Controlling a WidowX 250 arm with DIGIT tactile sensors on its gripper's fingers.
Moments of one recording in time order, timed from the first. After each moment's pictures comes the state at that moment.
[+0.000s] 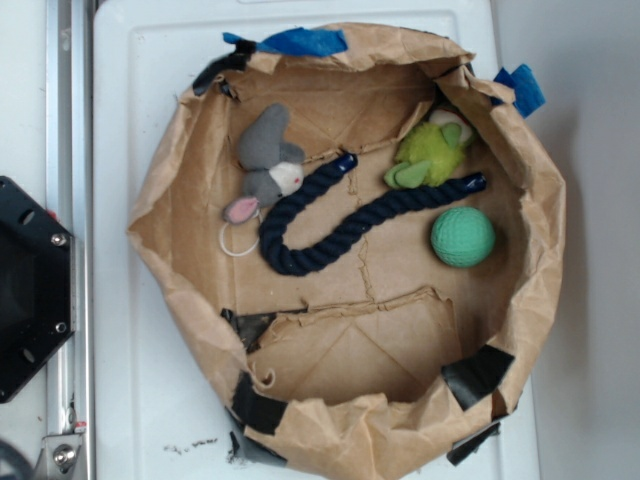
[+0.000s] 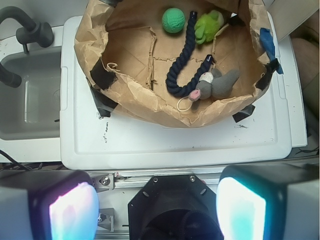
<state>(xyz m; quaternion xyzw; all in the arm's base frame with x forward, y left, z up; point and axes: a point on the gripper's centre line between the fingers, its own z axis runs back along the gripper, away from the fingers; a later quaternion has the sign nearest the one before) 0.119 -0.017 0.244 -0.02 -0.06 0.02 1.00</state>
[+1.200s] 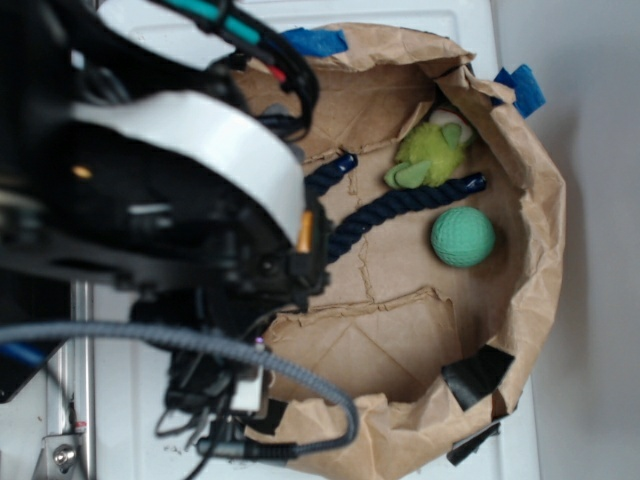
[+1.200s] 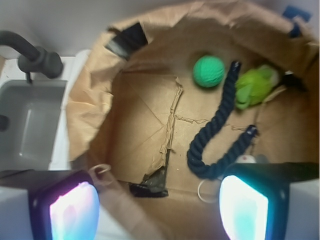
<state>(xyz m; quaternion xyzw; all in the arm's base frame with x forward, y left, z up) 0.221 -0.015 0.170 -0.06 -0.11 -0.05 0.99</state>
